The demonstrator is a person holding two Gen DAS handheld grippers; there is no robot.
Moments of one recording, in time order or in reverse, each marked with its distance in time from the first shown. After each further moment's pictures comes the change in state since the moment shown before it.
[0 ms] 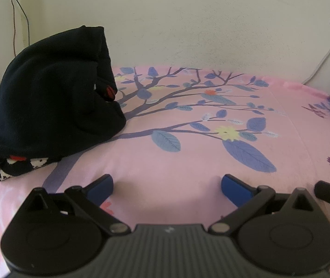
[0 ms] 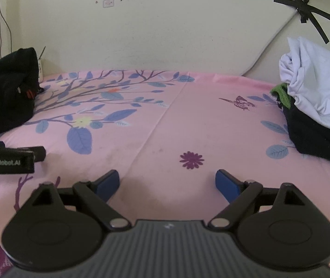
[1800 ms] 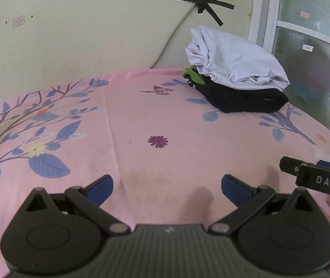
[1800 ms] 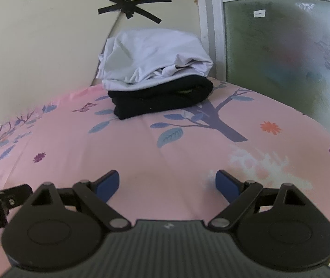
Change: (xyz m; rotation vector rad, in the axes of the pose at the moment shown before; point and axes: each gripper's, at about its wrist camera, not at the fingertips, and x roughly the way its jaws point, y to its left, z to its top) left arm -0.032 -0.132 -0.021 0.340 -0.025 -0.519; right arm -0.102 -0.104 -0.077 0.438 -0.094 -0.459
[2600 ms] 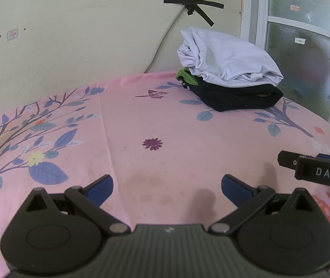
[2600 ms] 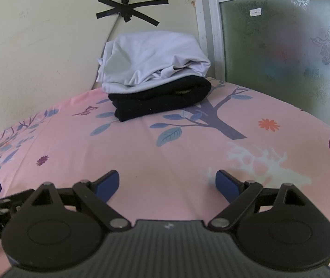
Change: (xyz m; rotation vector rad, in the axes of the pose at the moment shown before) left arm -0.003 -0.008 -0.003 0.061 -0.018 0.006; right arm -0.002 -0.003 -0.002 0.020 -0.008 0.015
